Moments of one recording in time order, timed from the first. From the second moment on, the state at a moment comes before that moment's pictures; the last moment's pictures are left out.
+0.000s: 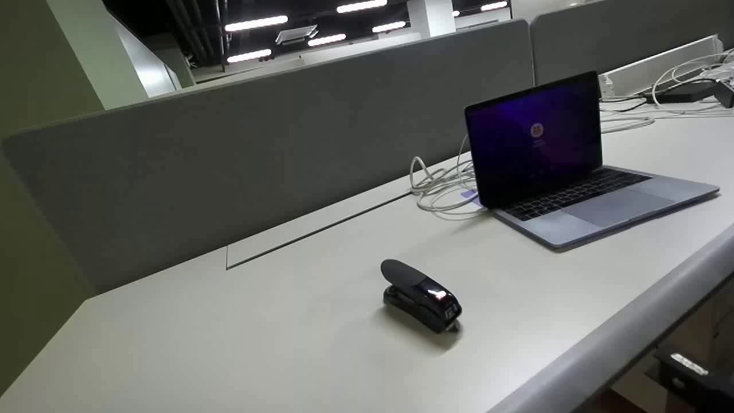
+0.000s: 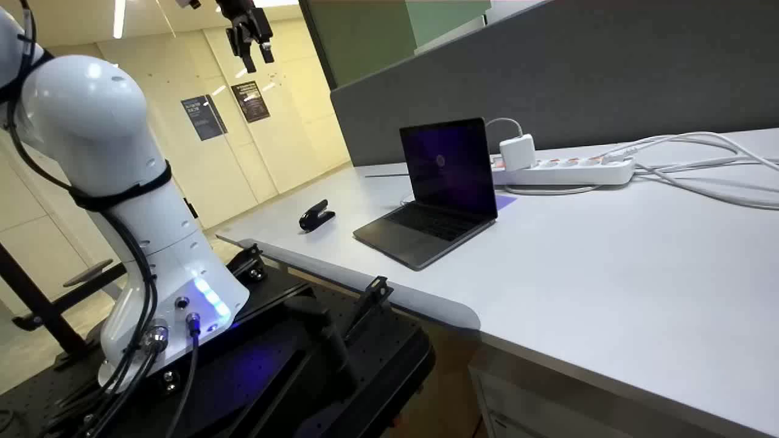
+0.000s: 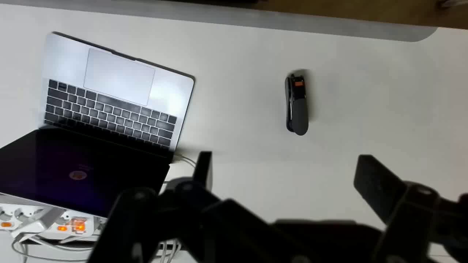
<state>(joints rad) 0.13 -0.50 0.22 -2.26 0.16 1.77 0.23</state>
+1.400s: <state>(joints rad) 0.07 -0.50 0.21 -2.29 0.10 1.88 0.26</state>
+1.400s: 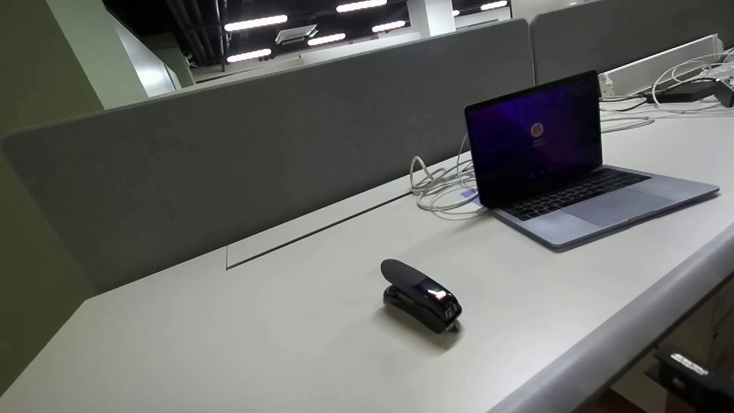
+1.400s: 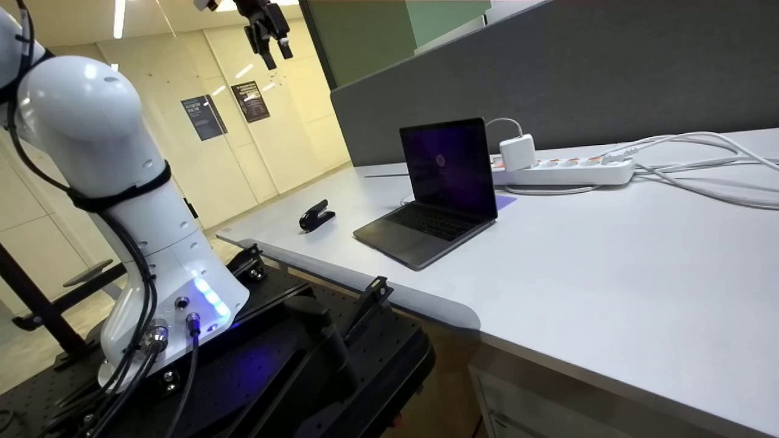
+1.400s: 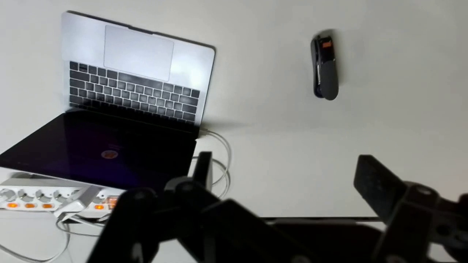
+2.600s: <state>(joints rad) -0.09 -0.23 0.11 -2.39 -0.02 2.45 0.32</state>
